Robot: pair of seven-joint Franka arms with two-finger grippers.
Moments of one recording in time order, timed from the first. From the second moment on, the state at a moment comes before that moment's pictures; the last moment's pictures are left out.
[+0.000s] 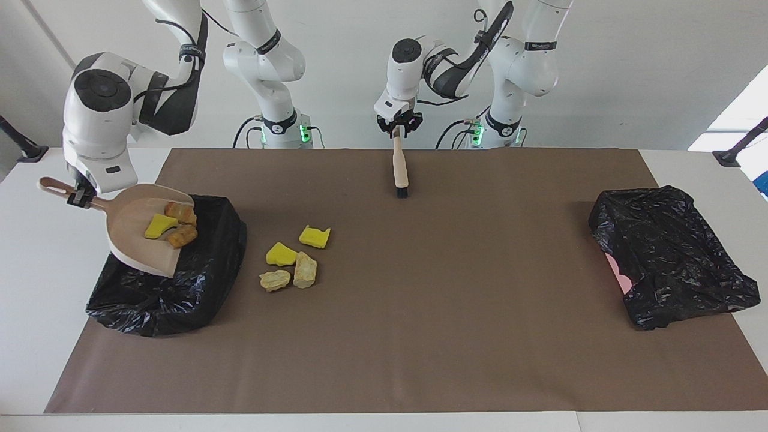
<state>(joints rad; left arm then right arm) -1.00 -0.15 -0.05 -2.41 -0.18 2.20 -0.86 -0.06 0.07 -0.08 -1.81 -0.86 1.93 -1.72</state>
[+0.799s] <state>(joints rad) -0.49 0.00 -0.03 -1.85 0.02 1.95 -0.37 -0.05 -0.02 -0.01 -1.67 -0.85 1.73 -1.71</state>
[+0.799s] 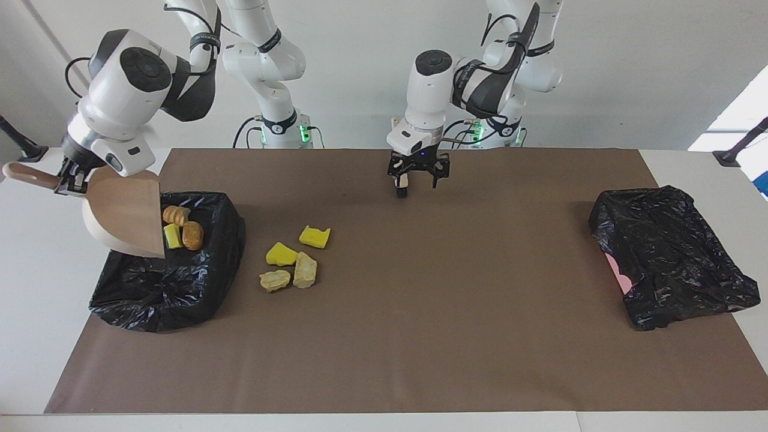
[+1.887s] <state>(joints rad) -0.04 -0.03 -0.02 -1.49 0.02 1.56 0.11 0.23 0.17 0.11 -1.70 -0.13 1.83 -0.36</state>
